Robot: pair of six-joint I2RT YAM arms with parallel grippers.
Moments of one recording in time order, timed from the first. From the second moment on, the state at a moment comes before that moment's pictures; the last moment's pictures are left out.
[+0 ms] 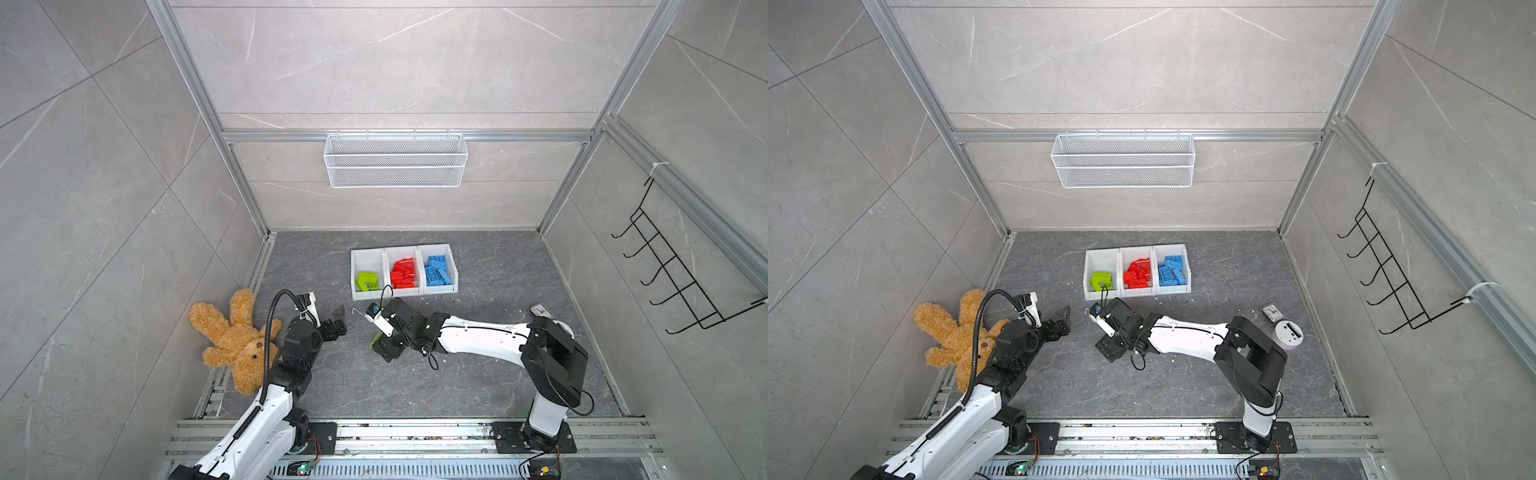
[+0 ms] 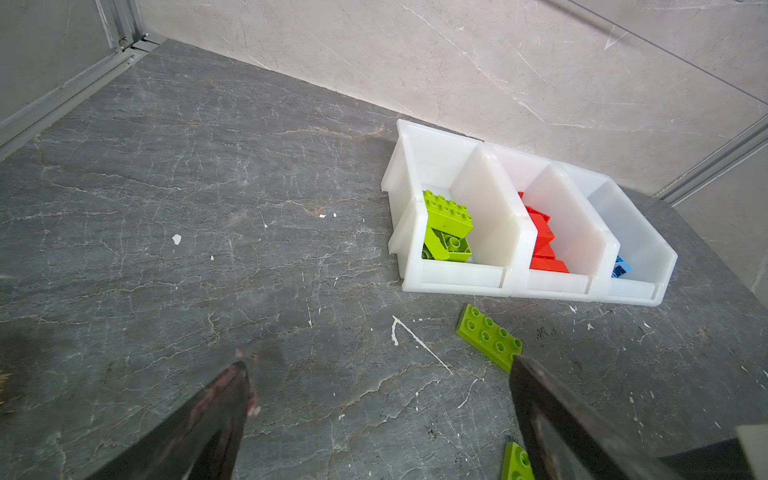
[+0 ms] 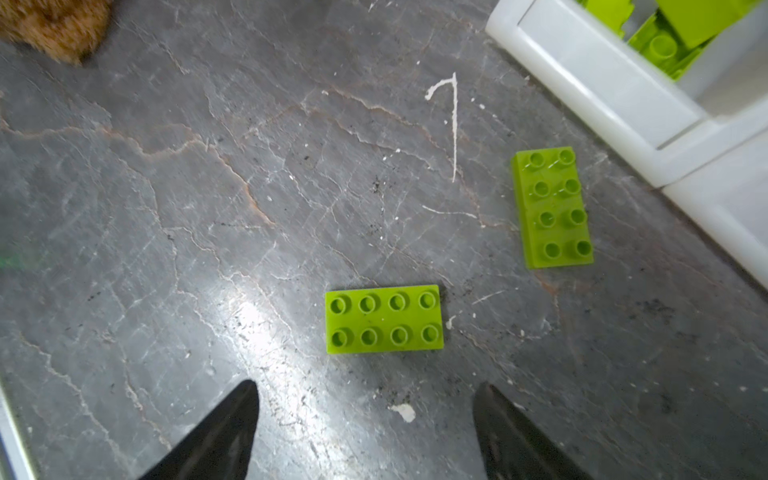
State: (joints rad) left arm -0.29 0.77 0.25 0.18 -0.09 -0.36; right arm 1.00 1.83 1.18 -0.29 -0.02 0.04
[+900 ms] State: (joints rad) left arm -0.29 0.77 0.25 0.17 -0.09 -0.36; right arm 0.99 1.99 1.24 -0.29 0.00 -0.01
